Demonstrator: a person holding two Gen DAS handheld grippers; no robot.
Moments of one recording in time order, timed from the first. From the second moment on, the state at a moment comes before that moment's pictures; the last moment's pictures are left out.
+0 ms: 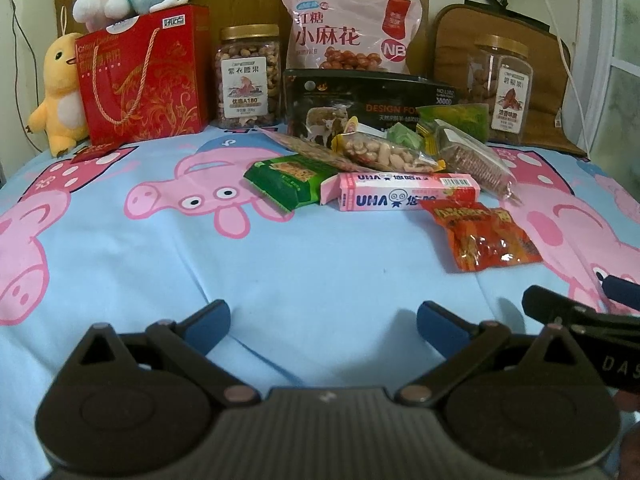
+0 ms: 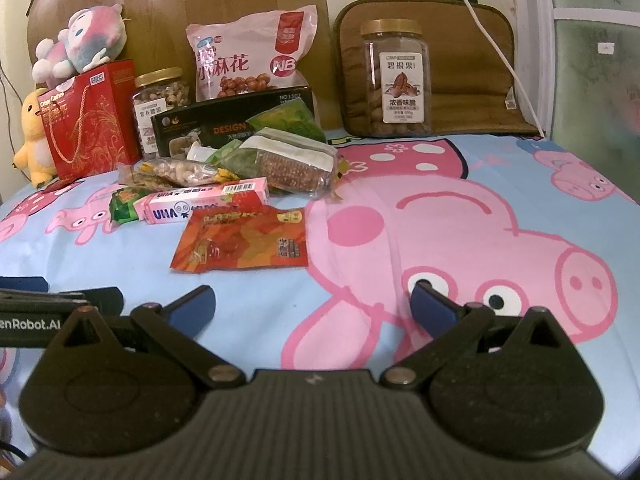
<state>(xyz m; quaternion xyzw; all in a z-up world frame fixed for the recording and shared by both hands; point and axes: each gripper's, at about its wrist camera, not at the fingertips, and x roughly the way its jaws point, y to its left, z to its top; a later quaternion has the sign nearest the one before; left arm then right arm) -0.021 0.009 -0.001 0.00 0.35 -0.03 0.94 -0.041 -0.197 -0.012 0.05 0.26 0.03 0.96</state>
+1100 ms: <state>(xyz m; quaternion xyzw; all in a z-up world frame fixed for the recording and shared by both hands) -0.019 0.020 0.005 -0.01 0.35 -0.04 0.94 -0.044 -0.196 -0.010 0.04 0.26 0.04 0.96</state>
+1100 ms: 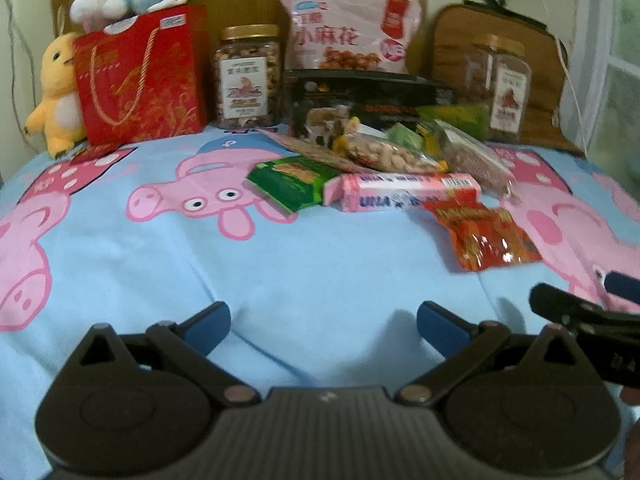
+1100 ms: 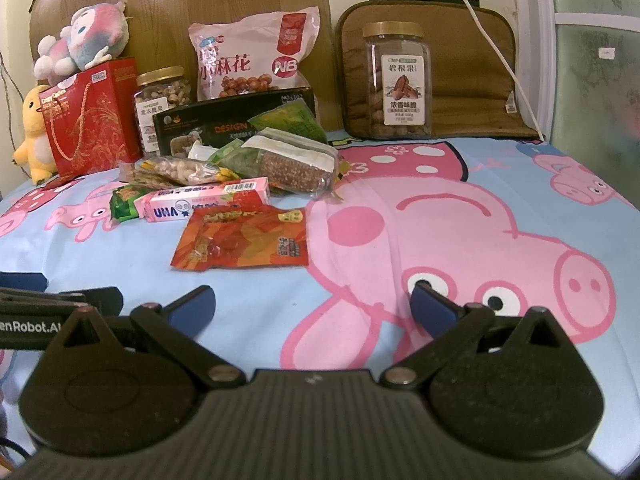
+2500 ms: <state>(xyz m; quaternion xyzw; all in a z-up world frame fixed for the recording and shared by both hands) 0.063 -0.006 0.019 -0.21 0.41 -0.29 0.84 0.009 -0.261 -0.004 0.21 0.30 0.21 0.91</state>
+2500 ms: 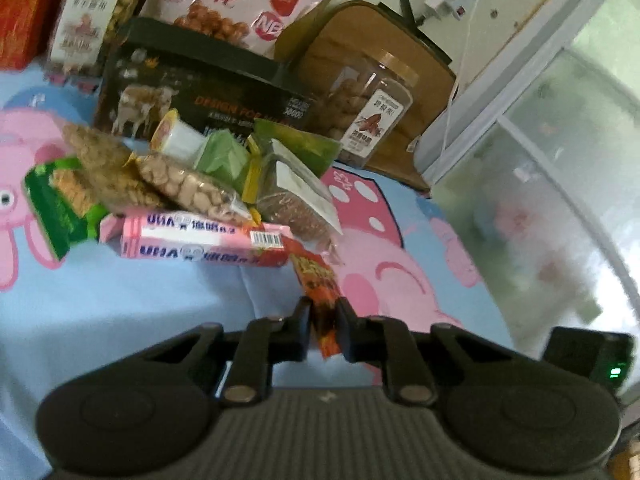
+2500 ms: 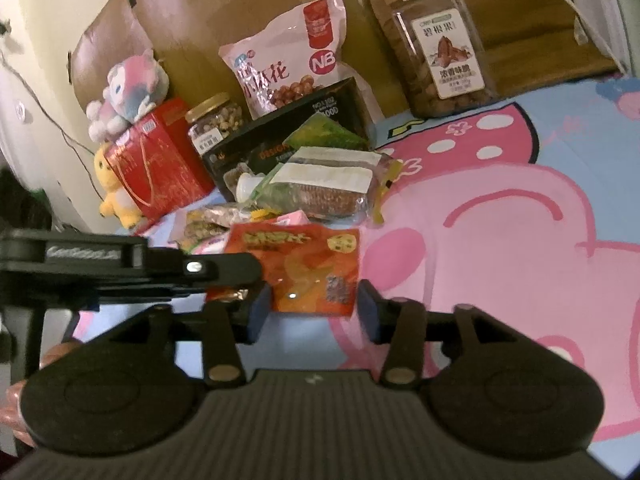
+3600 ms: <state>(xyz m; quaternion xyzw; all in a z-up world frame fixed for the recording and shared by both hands) 0.045 0.084 0.035 -0.23 0.36 -0.28 0.86 0.001 -0.169 0.030 0.00 0.21 0.29 0.93</state>
